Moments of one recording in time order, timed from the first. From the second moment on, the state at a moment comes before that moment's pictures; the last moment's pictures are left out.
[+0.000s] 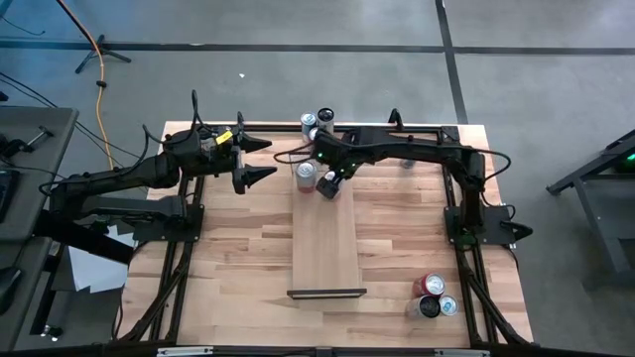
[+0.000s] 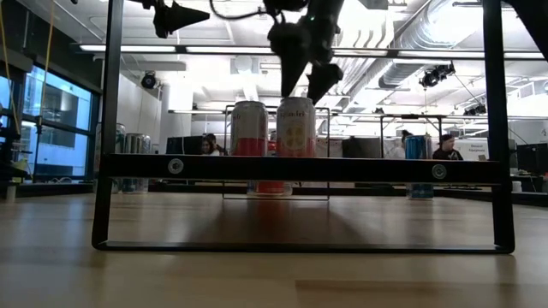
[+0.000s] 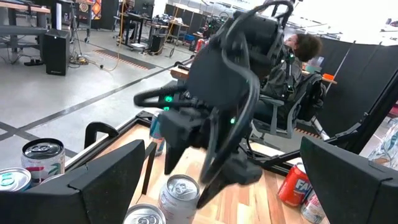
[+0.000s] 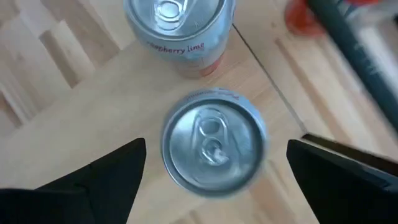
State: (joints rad) left arm 0.27 0.80 0.73 0.05 0.06 -0.26; right arm -0.20 1.94 1.88 -1.18 0.05 0.35
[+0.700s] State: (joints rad) left arm 0.27 0.80 0.73 0.05 0.06 -0.26; right arm -0.28 1.82 1.88 -1.13 -0.13 -0.43
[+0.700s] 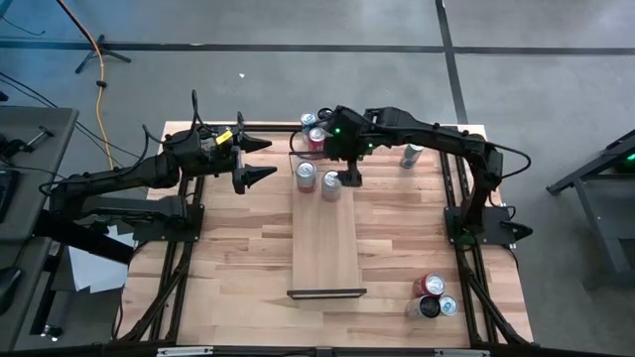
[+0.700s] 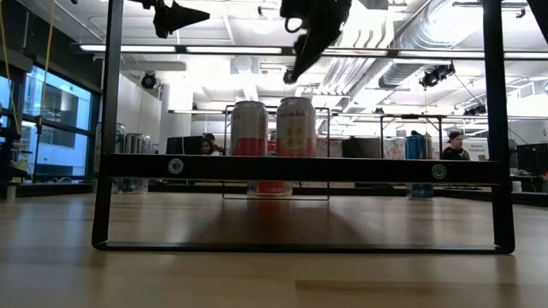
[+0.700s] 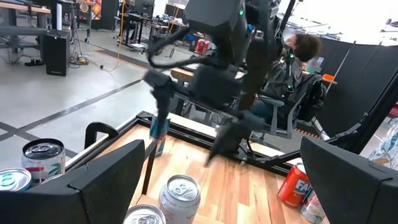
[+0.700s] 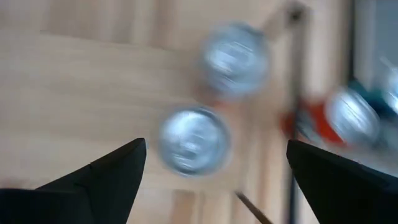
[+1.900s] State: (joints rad) left arm 0.27 0.80 0.73 0.05 0.06 -0.28; right arm -0.31 1.94 1.88 -1.14 -0.23 -0.72
